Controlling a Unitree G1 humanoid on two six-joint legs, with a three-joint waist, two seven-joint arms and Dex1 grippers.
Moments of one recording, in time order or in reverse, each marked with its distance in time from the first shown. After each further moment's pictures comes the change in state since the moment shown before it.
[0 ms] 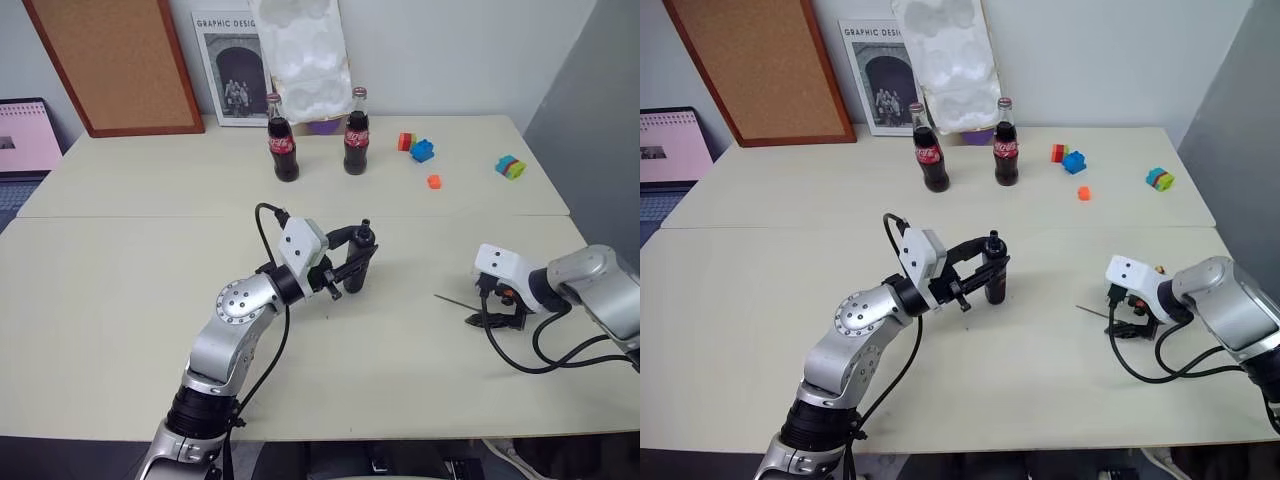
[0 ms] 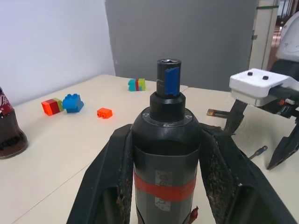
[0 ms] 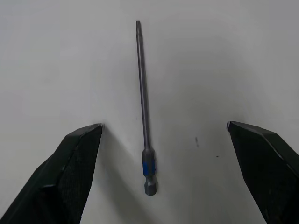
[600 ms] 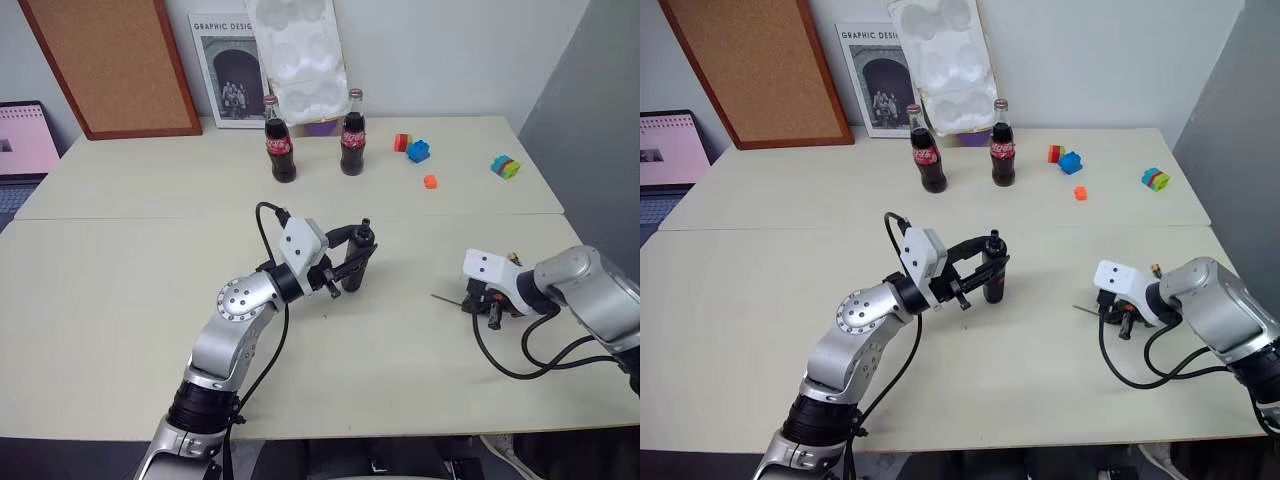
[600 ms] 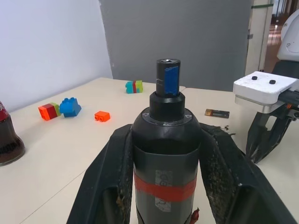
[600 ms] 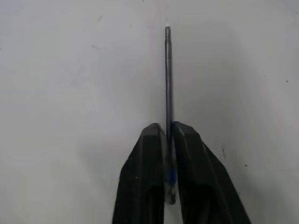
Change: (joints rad) left arm -0.018 0.003 -0.001 0.051 0.004 -0.044 -0.019; right arm -0.002 0.039 0.014 -0.047 -0.056 0.046 0.028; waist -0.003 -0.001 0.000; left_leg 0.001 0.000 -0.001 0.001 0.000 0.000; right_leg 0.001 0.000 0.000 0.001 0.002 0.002
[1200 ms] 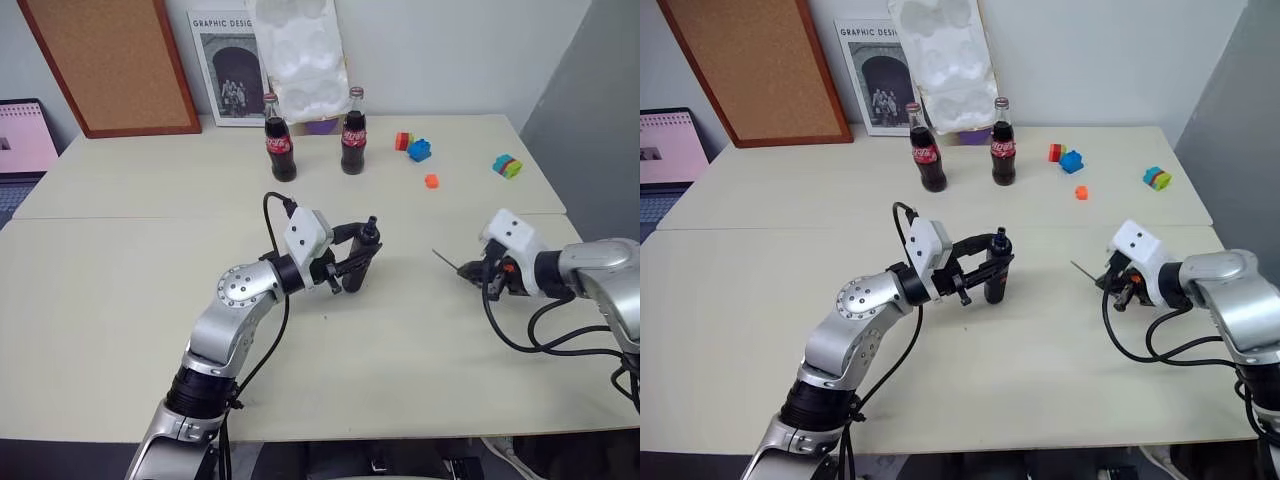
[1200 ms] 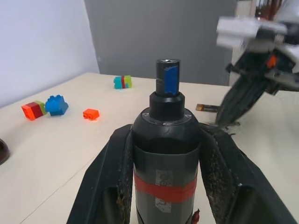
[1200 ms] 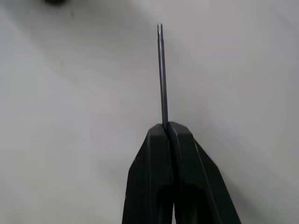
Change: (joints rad) left arm -0.085 0.032 0.002 0.025 -0.043 0.086 -0.059; right arm 0.084 0.177 -0.448 -0.181 0.207 0.187 -0.144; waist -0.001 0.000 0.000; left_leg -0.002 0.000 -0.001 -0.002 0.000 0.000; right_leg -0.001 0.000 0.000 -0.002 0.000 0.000
